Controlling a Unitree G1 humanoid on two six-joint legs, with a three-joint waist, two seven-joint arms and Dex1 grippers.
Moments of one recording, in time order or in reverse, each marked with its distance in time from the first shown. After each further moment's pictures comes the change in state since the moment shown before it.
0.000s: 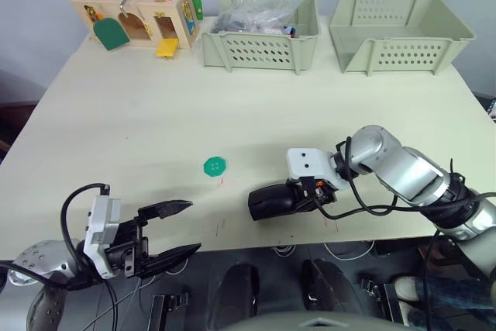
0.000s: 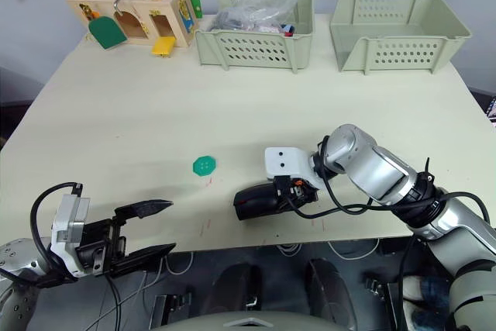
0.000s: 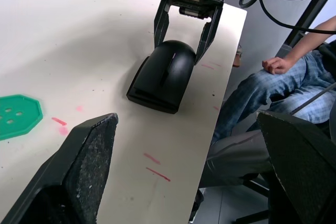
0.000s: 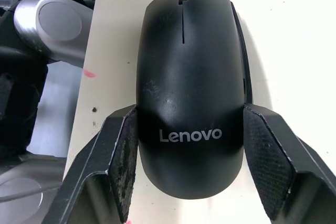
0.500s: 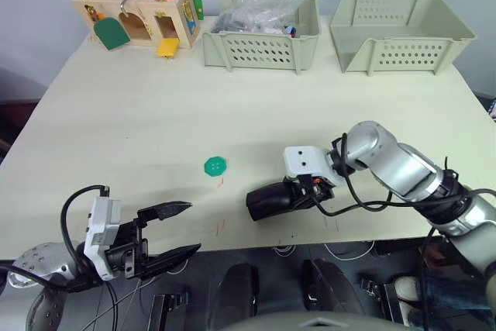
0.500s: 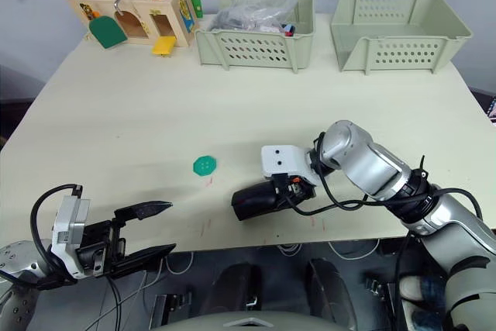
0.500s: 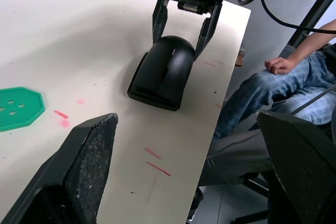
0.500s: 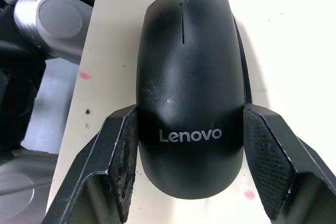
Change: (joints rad) left arm 0.012 0.000 0.000 -0.002 0.000 0.000 0.014; right arm -0.026 0.037 0.000 0.052 -0.026 -0.034 0.050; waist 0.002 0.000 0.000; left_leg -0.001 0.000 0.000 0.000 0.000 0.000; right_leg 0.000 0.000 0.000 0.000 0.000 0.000
